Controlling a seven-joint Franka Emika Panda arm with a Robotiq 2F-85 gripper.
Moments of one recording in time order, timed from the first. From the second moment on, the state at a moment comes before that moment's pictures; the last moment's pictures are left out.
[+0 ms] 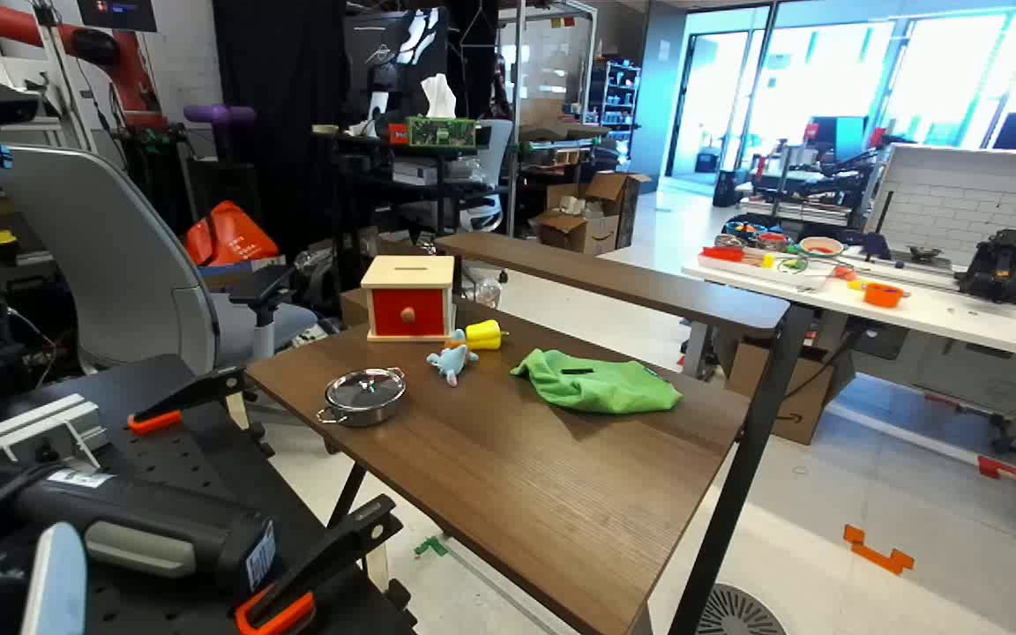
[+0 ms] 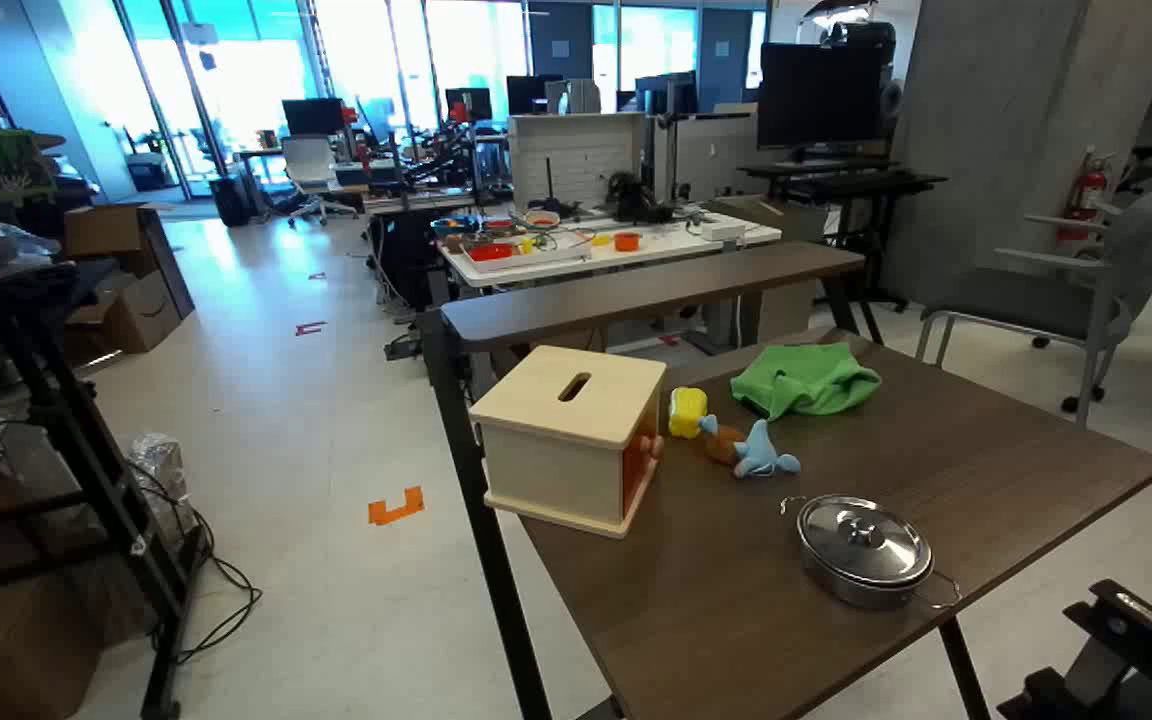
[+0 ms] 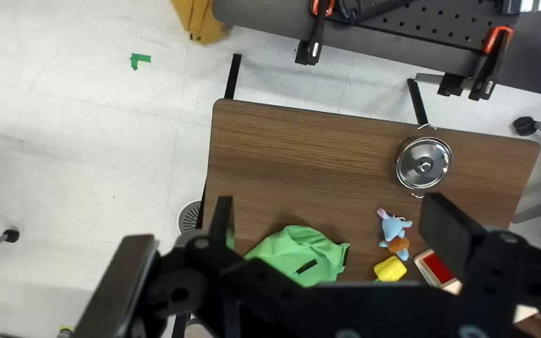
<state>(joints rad) -0.05 -0.35 -0.23 -2.18 -0.12 1.84 -0.49</state>
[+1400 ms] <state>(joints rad) 0.06 0.10 -0.03 -1.98 -0.11 1.85 -0.74</state>
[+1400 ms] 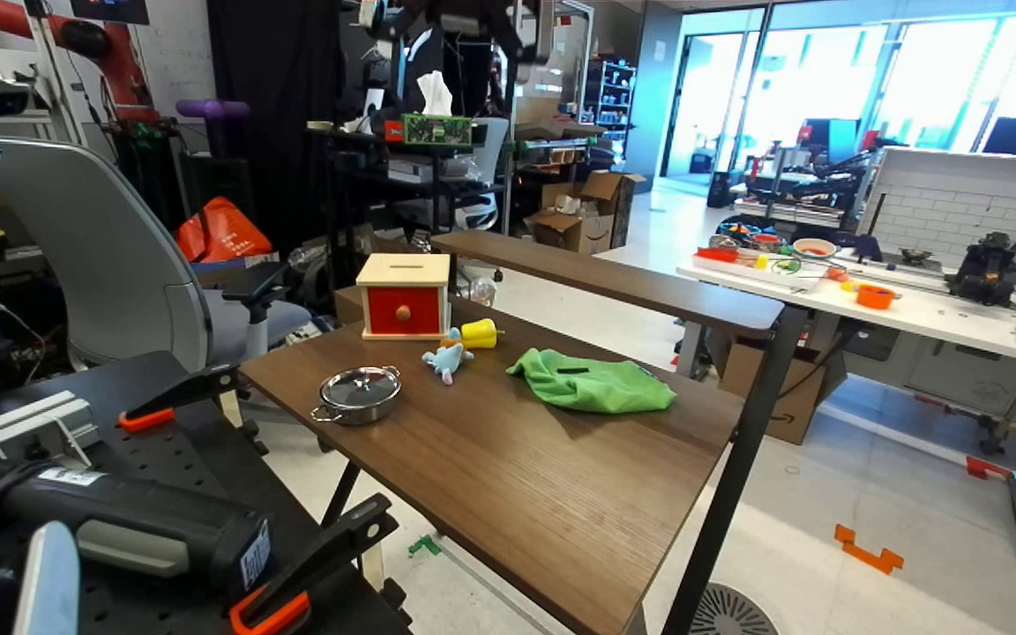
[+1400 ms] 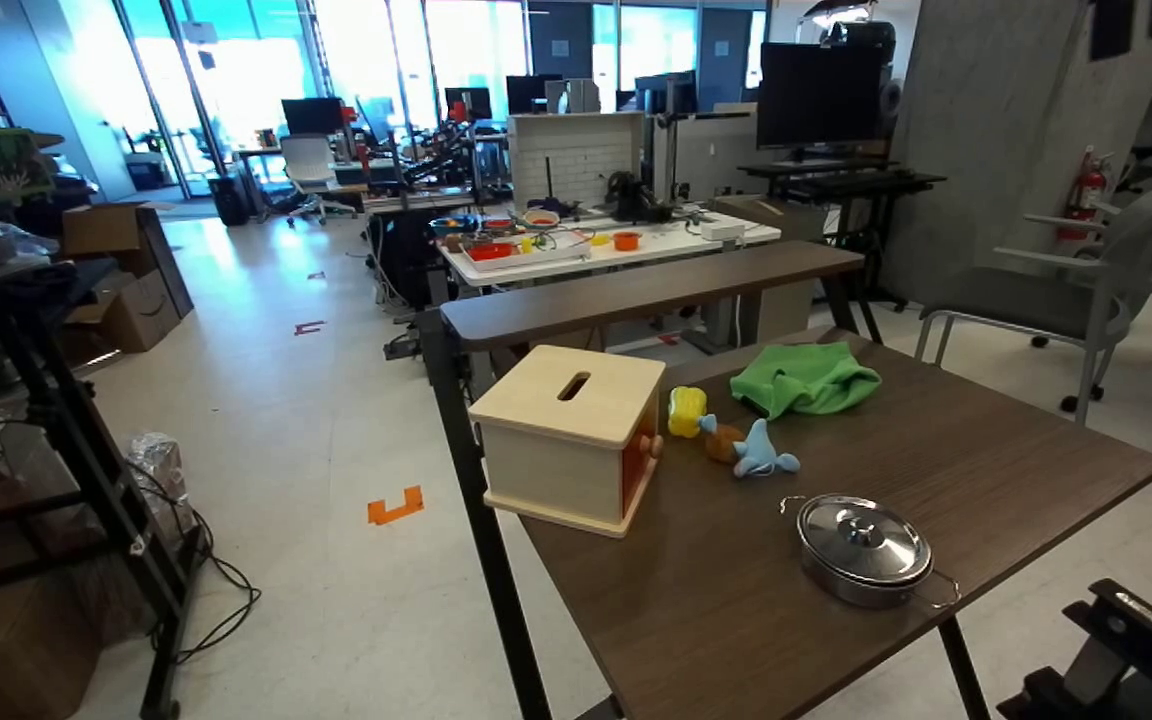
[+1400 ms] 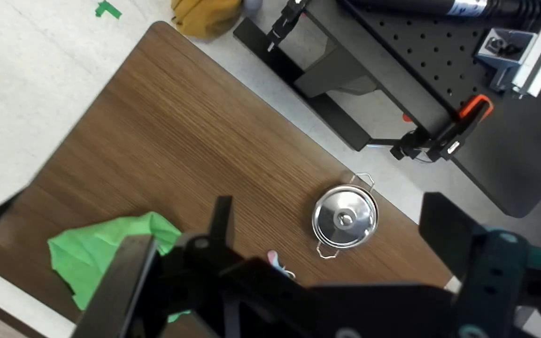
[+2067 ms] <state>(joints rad) 0.09 0.55 0.06 -1.79 -0.33 1.98 -0.83</state>
